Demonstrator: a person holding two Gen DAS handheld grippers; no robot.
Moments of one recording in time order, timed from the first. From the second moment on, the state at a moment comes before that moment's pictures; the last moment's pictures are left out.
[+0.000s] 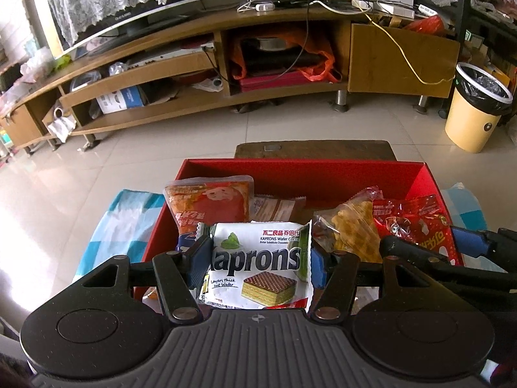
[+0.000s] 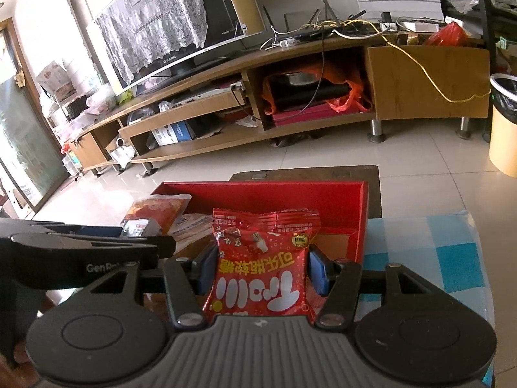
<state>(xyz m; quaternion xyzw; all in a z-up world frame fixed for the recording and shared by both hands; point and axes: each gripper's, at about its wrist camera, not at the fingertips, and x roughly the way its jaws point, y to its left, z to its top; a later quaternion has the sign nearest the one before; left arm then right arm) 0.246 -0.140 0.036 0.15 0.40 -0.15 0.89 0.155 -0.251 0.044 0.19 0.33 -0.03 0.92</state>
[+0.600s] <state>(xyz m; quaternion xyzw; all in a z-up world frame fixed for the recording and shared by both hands) 0.259 -0.148 0.018 0.18 0.39 -0.12 0.90 0.179 -0.246 0.025 0.15 0.35 -0.04 0.92</state>
